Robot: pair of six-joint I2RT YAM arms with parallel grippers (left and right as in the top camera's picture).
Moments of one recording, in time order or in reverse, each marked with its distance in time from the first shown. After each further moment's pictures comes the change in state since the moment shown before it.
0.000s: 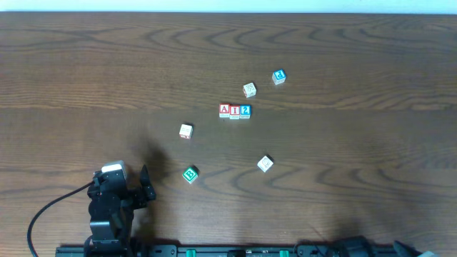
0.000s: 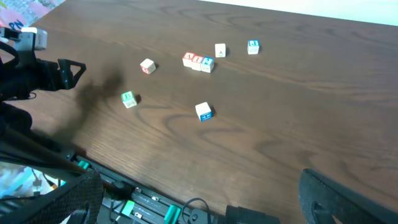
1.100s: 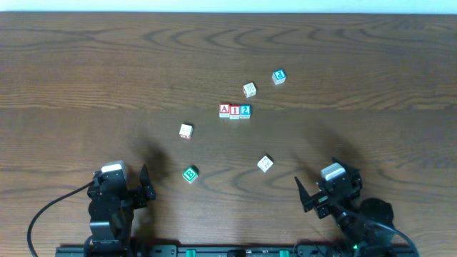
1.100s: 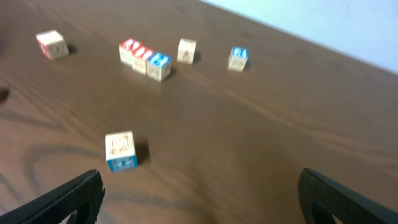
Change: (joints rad) left arm 0.000 -0.003 0.000 0.002 0.000 0.001; right arm -0.035 -0.332 -1.297 1.089 0.015 -0.241
